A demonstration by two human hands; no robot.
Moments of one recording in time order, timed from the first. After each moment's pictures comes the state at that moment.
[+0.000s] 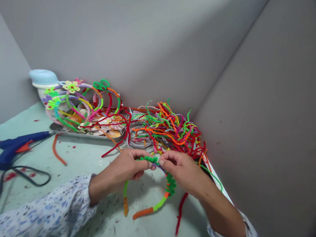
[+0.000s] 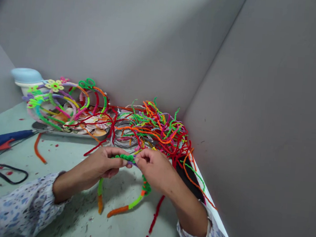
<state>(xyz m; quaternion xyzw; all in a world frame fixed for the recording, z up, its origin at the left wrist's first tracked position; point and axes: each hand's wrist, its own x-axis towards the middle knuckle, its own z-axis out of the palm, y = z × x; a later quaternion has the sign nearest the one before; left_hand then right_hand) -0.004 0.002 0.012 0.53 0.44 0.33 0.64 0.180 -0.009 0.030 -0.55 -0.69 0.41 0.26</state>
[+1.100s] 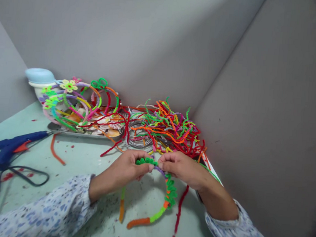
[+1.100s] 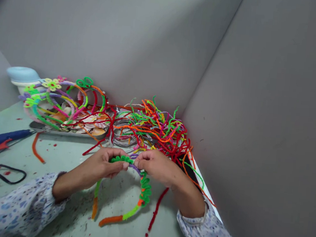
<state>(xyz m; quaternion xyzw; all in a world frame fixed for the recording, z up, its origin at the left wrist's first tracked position) -0.010 0.003 0.005 0.62 0.41 0.29 0.60 0.189 0.003 0.030 -0.50 -0.67 0.52 0.18</state>
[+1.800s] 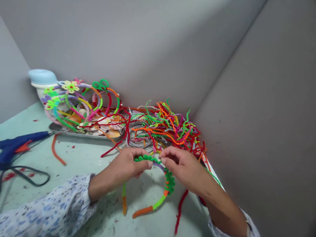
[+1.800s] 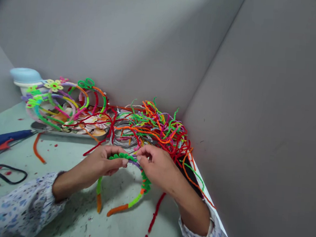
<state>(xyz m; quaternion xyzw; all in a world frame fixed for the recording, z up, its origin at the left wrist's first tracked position) -0.009 0.006 0.007 0.60 0.43 0.32 0.60 0.182 -0.008 0.042 -0.54 -0.72 0.35 0.26</state>
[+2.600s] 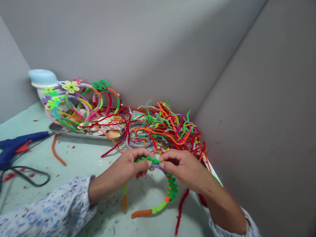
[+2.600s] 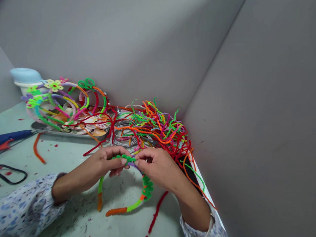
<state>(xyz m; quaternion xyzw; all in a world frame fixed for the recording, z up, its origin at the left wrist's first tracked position) -0.007 0.001 0.012 0.59 0.37 0.33 0.63 0.184 -0.005 0.045 -0.51 -0.73 0.39 0.25</state>
